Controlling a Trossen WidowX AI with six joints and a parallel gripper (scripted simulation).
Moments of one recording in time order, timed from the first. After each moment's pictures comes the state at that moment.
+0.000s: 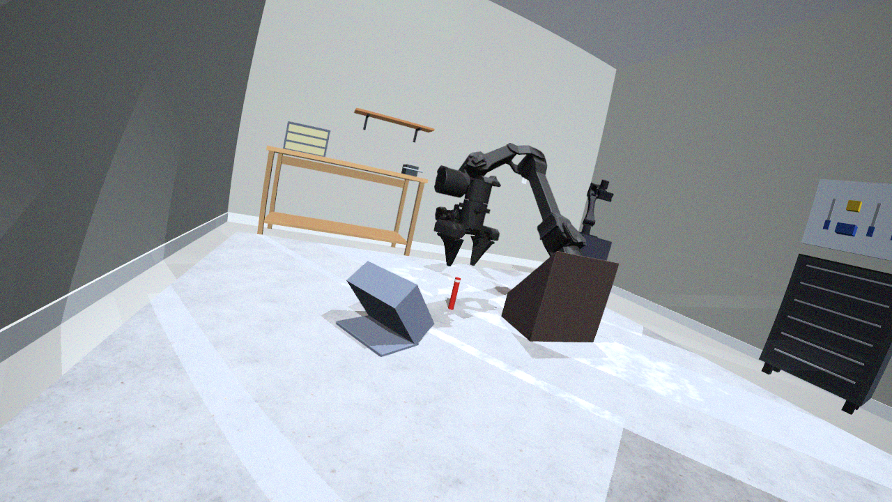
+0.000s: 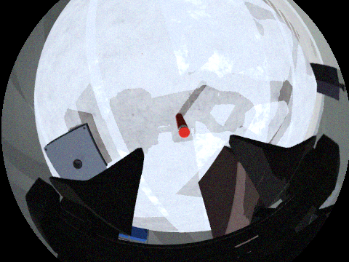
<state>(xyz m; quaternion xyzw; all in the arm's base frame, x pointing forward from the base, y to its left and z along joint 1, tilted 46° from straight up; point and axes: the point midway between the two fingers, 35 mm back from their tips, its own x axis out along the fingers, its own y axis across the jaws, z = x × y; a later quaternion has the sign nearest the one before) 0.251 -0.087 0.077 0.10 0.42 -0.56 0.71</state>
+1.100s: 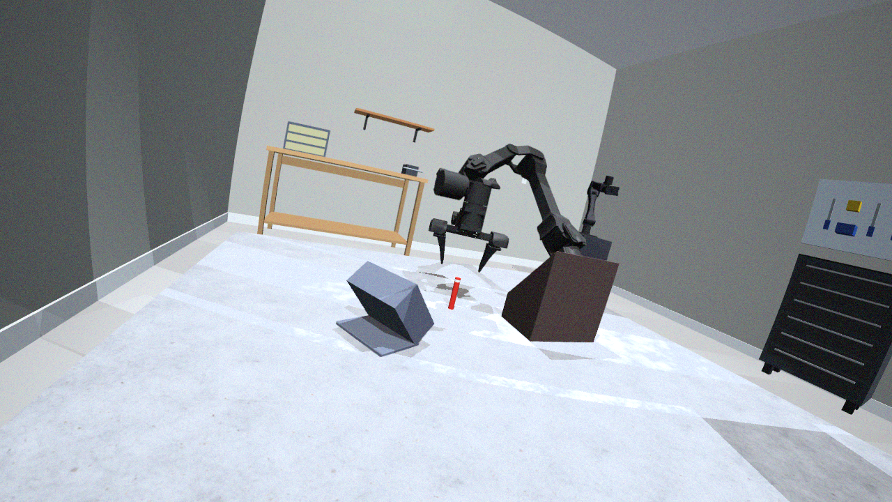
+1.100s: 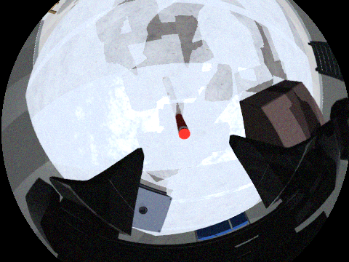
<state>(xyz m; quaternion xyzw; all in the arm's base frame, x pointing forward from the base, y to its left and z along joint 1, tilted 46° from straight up) 0.251 -0.091 0.073 0.38 0.15 -0.68 0.61</state>
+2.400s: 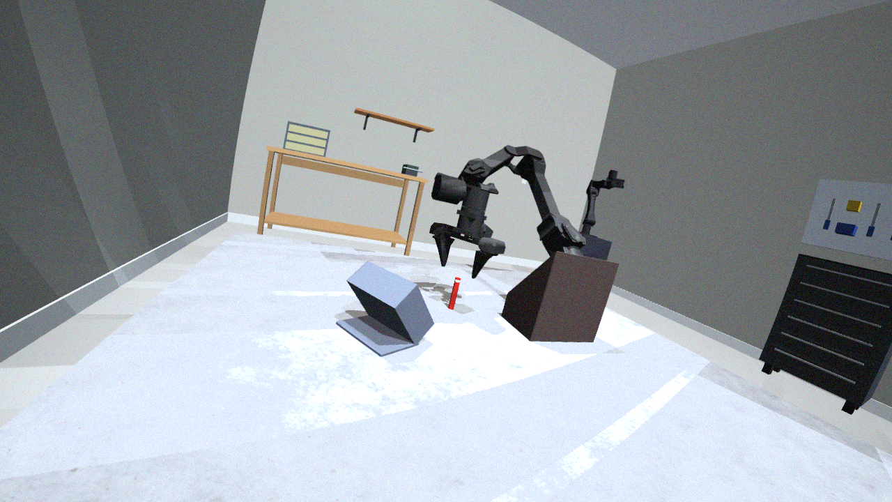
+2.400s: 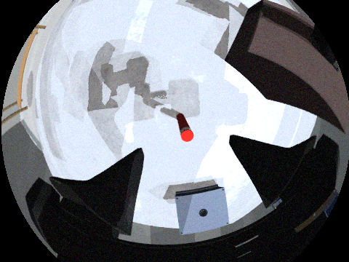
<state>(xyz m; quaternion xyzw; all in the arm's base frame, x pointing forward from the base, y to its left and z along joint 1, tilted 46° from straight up) 0.254 -0.100 0.066 0.56 -0.08 -0.69 0.45</state>
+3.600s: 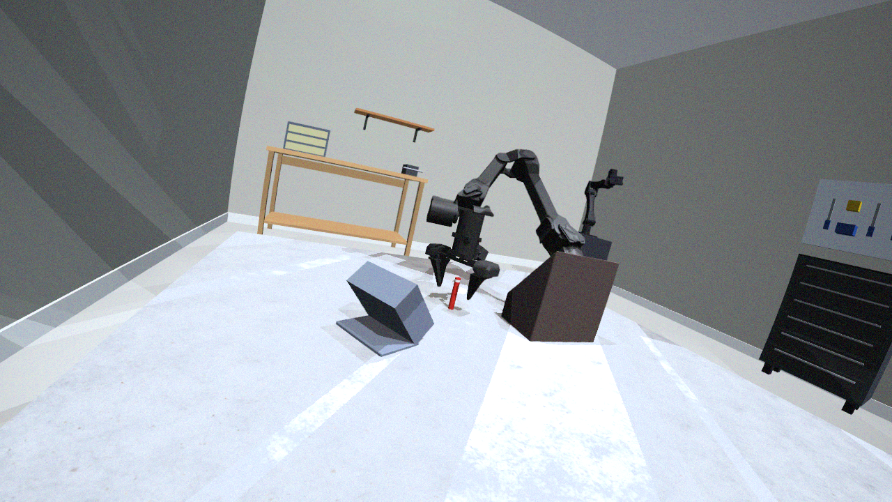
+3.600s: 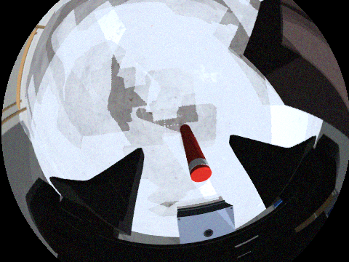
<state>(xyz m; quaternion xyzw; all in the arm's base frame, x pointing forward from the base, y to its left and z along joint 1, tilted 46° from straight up) 0.253 -0.140 0.030 0.55 -0.09 -0.69 0.45</state>
